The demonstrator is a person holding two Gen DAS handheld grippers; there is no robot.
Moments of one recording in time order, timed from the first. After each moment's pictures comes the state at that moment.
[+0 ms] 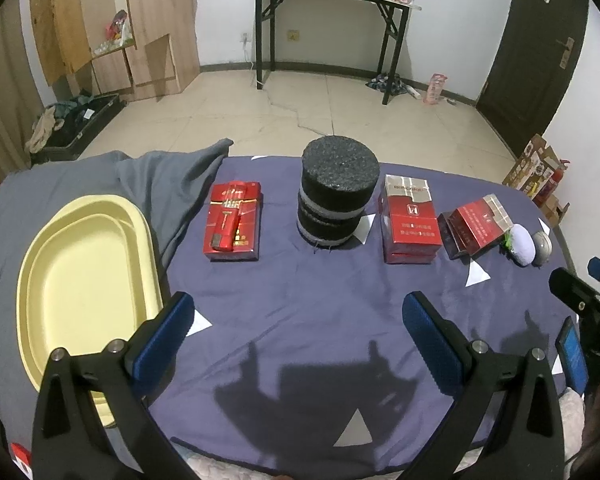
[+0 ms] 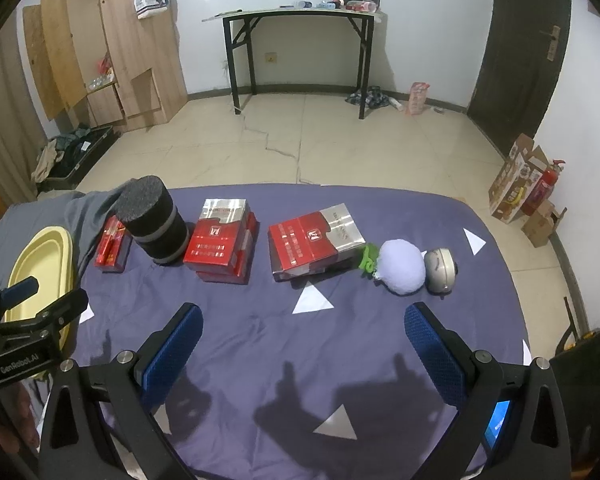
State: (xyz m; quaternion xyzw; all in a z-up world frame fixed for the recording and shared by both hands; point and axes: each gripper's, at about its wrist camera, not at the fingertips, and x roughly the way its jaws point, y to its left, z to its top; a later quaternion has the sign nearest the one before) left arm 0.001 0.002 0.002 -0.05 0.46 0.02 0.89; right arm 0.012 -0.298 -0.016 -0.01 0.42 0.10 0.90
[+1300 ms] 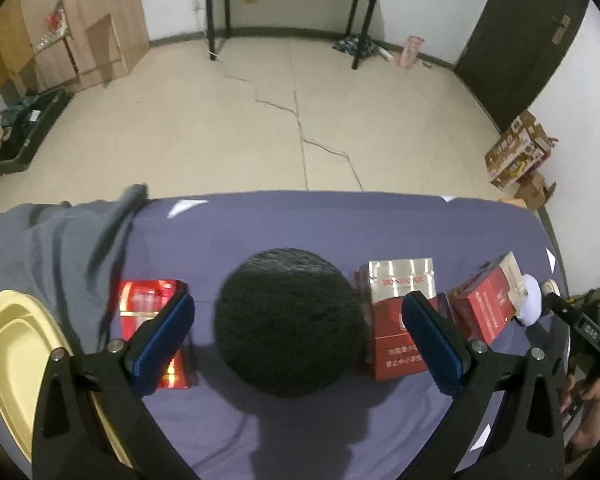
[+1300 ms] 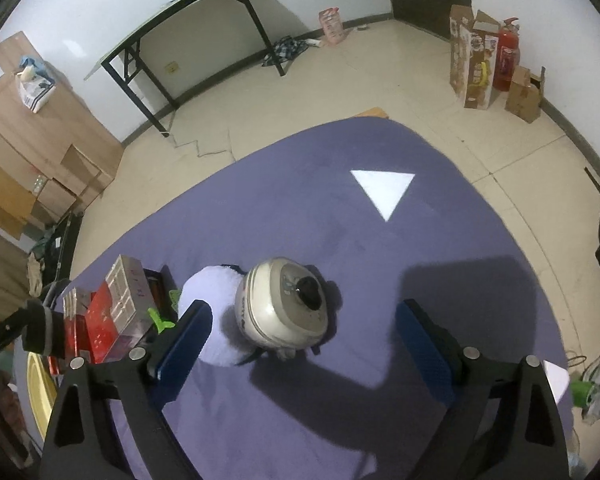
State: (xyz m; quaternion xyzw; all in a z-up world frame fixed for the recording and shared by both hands) left arm 0.159 -0.026 -0.023 -0.04 0.53 -0.05 0.85; right arm 0.130 -0.470 -0.112 0.20 0.49 0.03 0.84
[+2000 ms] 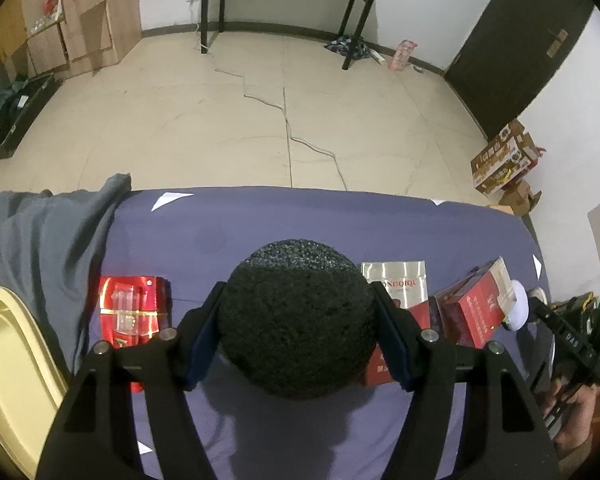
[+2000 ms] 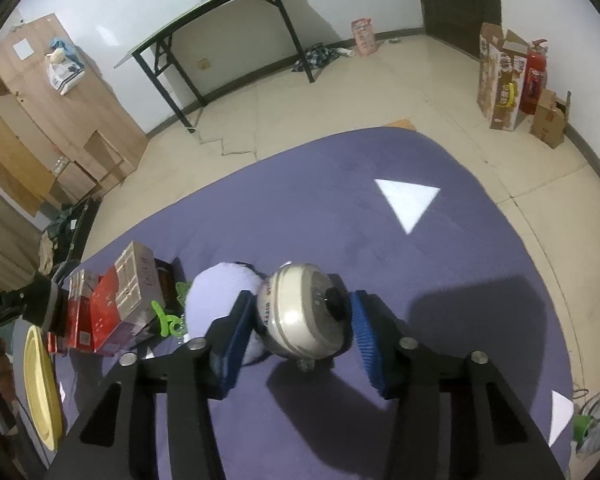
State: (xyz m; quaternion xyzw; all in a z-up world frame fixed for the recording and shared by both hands) left arm 0.160 -0.021 -0.024 -0.07 0.53 -0.07 0.84; right arm 0.130 -0.481 -0.125 0.18 0.47 0.07 0.86
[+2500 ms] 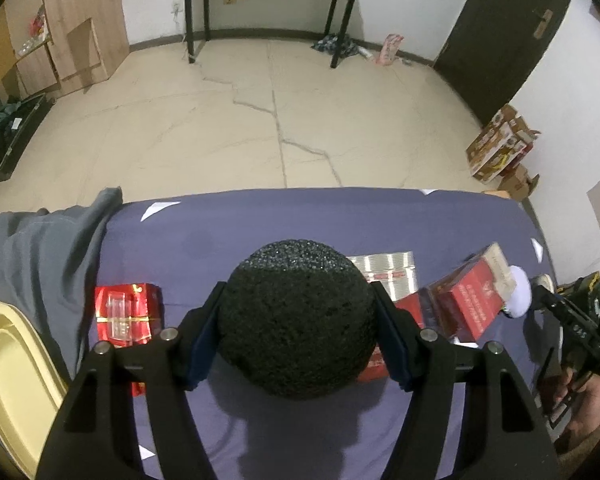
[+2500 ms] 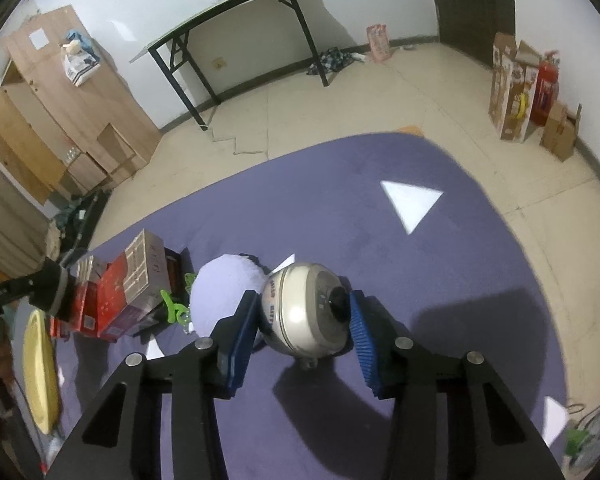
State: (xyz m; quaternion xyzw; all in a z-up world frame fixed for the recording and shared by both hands) left arm 0.158 -0.033 -0.021 -0.04 0.52 -0.09 0.85; right arm 0.120 -0.488 -0.124 0.17 0.46 0.10 0.87
